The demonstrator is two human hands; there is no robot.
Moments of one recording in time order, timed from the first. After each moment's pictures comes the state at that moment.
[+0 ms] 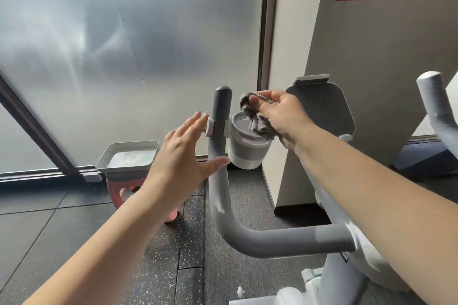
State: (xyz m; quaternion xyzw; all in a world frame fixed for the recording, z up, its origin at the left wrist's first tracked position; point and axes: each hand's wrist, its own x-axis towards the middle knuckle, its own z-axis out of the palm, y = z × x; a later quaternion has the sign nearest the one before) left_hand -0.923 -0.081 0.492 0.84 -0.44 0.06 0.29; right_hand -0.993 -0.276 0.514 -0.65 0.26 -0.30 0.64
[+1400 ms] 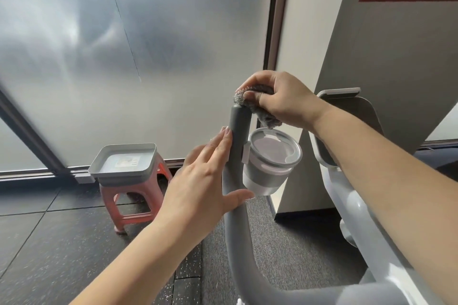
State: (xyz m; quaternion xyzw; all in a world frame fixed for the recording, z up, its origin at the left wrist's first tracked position) left_hand -0.893 -0.102 0.476 0.82 -0.51 0.07 0.25; right_hand -0.935 -0.295 0.560 -0.87 0.10 -0.21 0.44
